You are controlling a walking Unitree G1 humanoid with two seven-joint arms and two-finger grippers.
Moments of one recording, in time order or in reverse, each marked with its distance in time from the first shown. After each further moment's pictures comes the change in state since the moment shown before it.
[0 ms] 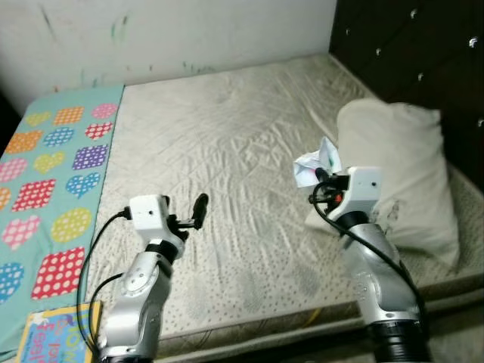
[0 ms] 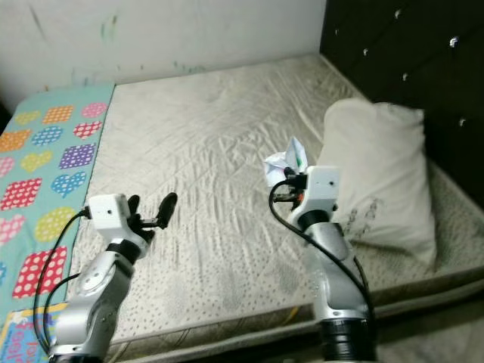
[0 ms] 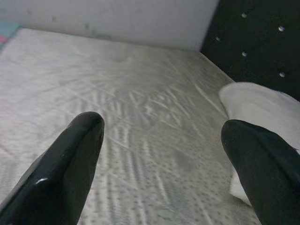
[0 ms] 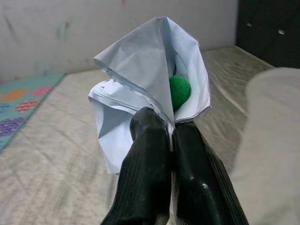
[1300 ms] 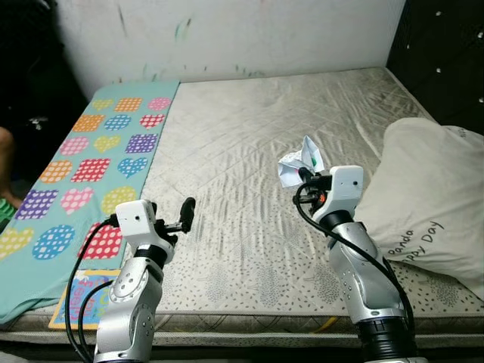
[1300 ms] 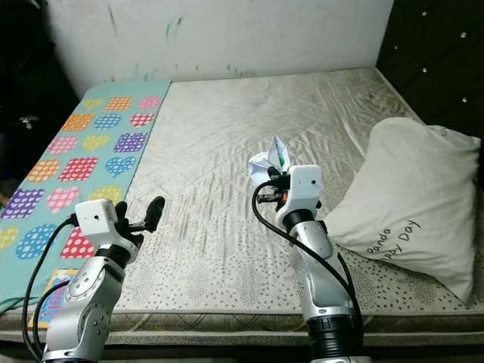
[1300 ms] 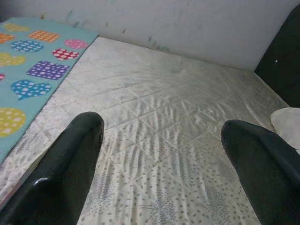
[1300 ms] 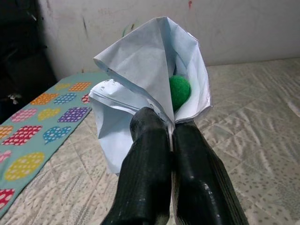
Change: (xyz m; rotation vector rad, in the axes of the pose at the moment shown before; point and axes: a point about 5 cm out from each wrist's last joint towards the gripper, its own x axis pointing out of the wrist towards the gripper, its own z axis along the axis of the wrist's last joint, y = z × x) left arm -0.004 0.007 -0.004 -0.042 0.008 0.047; right arm 0.004 0.010 -0.003 -0.029 0.001 0.034
